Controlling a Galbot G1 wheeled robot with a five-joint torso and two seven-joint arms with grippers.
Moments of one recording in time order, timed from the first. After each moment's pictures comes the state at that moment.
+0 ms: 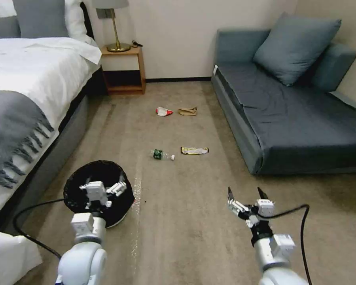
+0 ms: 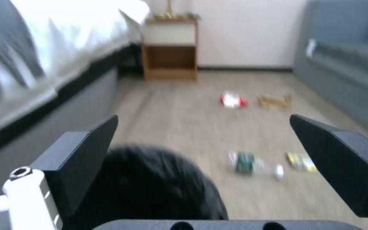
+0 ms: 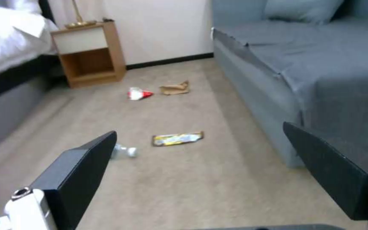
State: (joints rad) left arm 1.53 -1.40 -0.63 -2.12 -0.21 0.11 -0.13; right arm -1.78 1.47 0.46 2.25 0.13 -0.08 0.10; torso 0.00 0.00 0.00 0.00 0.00
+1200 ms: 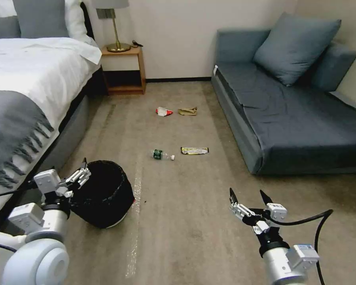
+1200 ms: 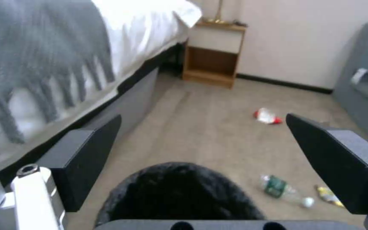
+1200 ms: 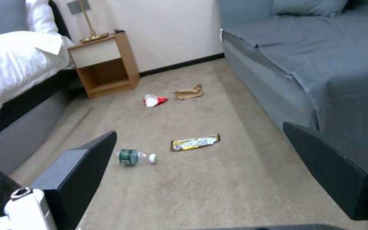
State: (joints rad) left arm 1.60 -1.21 -0.79 -2.28 -0.58 0.26 -0.36; right arm -1.83 1.39 0.46 2.33 0.27 -0.08 0.14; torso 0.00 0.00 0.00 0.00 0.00
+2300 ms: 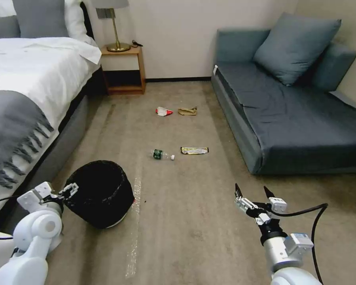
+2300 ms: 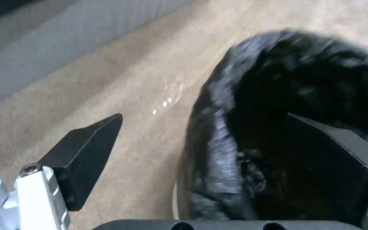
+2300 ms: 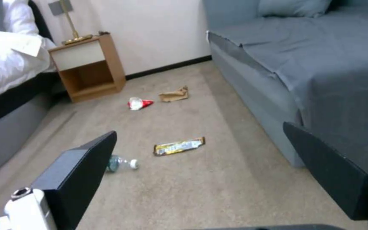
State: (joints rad) left arm 1.32 -1.12 -0.77 -1.81 -1.02 0.48 -0.64; right arm -1.72 1.39 0.50 2.20 0.30 -0.06 0.13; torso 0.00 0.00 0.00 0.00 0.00
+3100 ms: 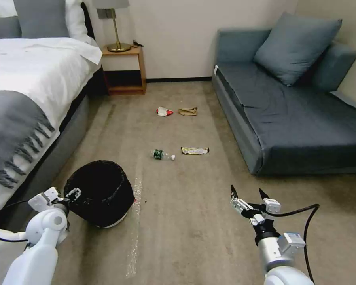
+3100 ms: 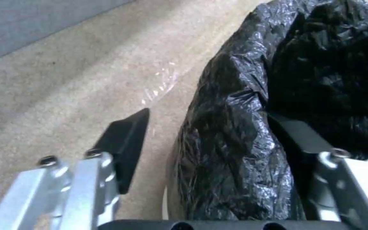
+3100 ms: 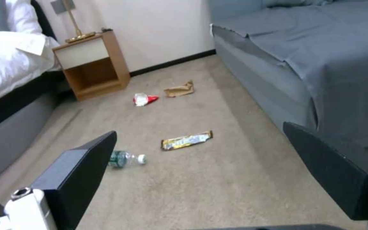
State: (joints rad) left arm 1.24 -1.14 -0.75 -1.63 -1.00 0.47 -0.50; right arm -1.70 1.41 0.47 2.18 0.30 -0.06 0.13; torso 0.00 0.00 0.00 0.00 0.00
